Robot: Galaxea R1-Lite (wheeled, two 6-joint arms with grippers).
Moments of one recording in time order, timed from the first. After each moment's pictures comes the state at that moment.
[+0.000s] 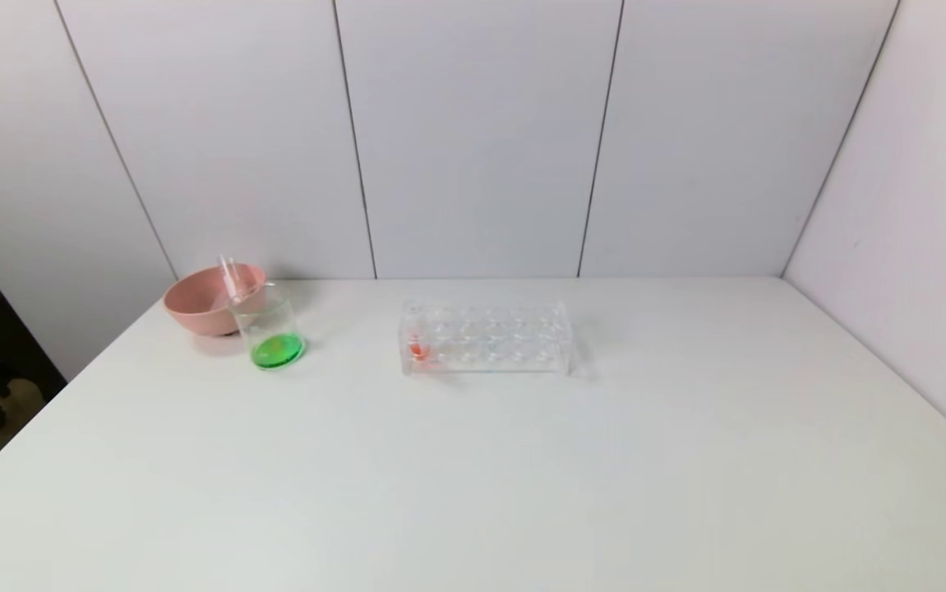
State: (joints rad) left arm 0.01 0.00 -0.07 0.15 0.00 0.03; right arm 0.00 0.00 0.00 0.00 -0.04 0.10
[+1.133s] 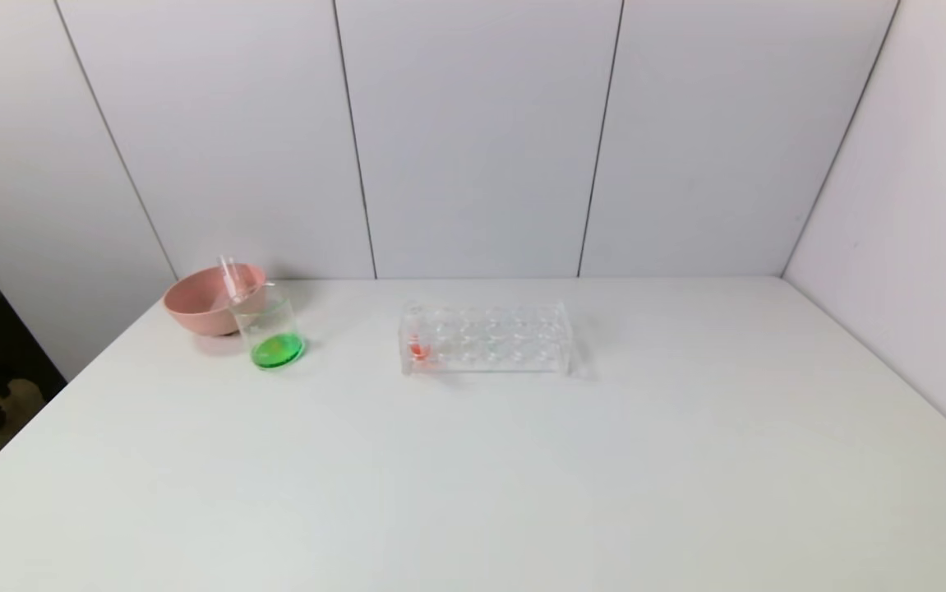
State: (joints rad) left arm 0.01 0.00 0.00 -0.01 0.03 -0.09; right arm 0.00 0.00 0.00 0.00 -0.04 0.10
